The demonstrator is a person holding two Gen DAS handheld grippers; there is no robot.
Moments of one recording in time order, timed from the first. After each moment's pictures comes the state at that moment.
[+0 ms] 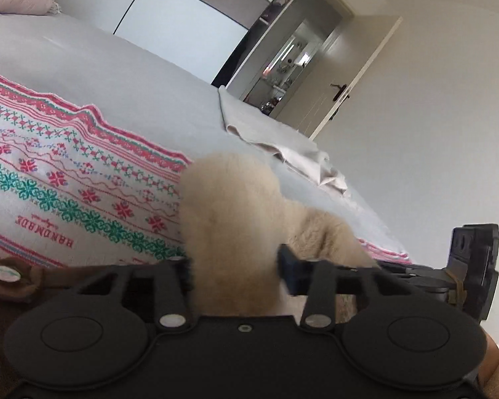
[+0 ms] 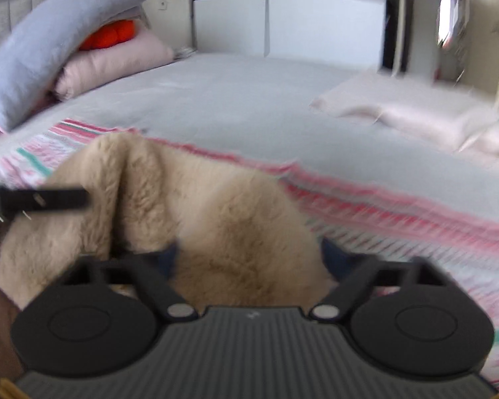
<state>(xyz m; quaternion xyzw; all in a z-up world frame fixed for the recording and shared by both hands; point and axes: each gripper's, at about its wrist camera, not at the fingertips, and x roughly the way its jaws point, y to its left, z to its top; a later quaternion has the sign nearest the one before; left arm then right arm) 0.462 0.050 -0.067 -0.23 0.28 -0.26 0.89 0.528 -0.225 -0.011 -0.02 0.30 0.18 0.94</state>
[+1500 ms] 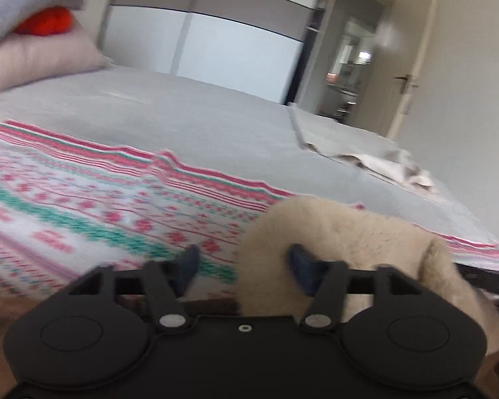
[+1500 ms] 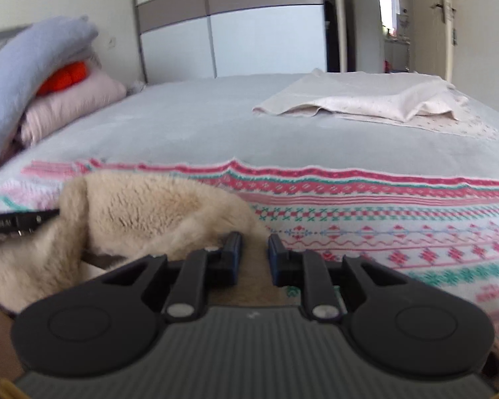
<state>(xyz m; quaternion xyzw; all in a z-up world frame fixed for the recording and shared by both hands) 0.450 0.045 -0.047 -0.11 0.26 -0.08 0.95 0.473 -0.258 -0.011 0.04 0.25 0.07 0.97</state>
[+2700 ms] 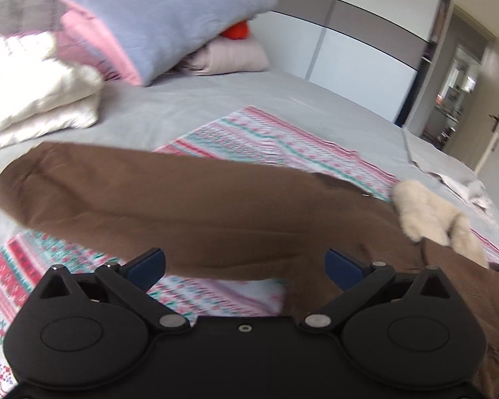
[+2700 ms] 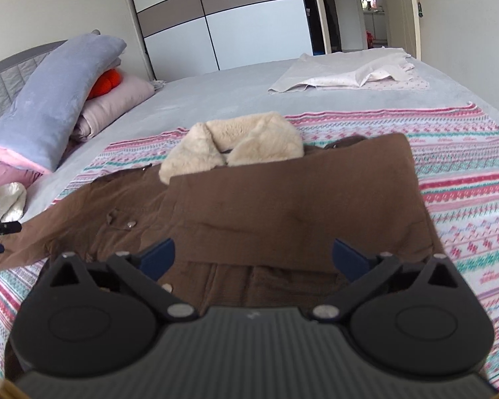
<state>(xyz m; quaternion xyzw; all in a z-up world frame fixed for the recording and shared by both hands) 0.137 0.246 0.006 -0.17 0.29 0.11 0.93 0.153 -0.230 0.053 0.09 0.29 0.08 0.95</state>
